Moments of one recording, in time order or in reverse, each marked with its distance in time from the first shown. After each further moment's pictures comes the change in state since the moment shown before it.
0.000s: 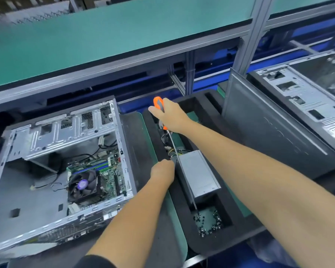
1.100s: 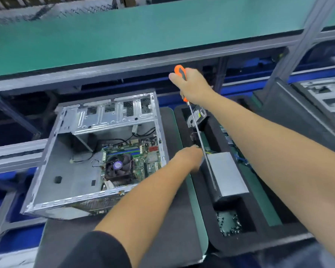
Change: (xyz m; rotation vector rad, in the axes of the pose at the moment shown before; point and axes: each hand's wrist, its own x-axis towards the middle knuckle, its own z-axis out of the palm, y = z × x) left_hand -0.026 -0.031 -0.050 -0.019 -0.009 0.221; right_hand 0.027 -0.096 -0.004 0.104 -0.008 -0.157
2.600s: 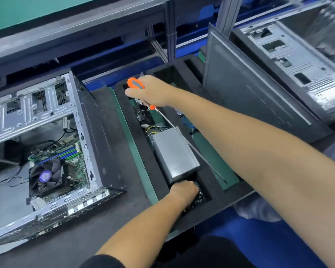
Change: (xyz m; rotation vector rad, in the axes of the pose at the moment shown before) left_hand 0.027 0.125 0.164 0.236 -0.269 0.338; right_hand -0.046 0.127 -0.036 -0.006 -0.317 0.130
